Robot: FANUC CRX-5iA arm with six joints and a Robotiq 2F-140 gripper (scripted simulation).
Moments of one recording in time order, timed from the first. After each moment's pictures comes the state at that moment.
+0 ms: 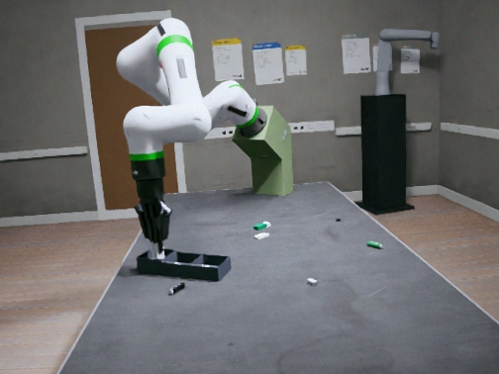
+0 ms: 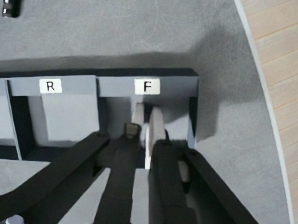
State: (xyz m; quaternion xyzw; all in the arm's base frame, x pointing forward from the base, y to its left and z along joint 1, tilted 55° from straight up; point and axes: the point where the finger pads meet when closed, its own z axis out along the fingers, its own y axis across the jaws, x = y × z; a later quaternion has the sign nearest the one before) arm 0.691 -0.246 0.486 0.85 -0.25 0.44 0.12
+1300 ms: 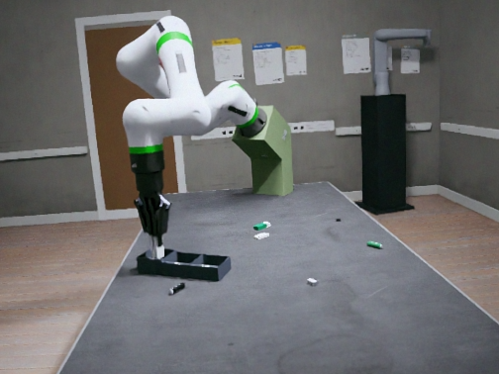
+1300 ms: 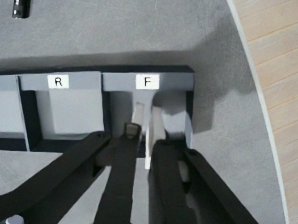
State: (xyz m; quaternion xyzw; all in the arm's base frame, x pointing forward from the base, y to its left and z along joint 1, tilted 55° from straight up) arm 0.678 -0.237 0.497 0.85 -0.25 0.44 0.12
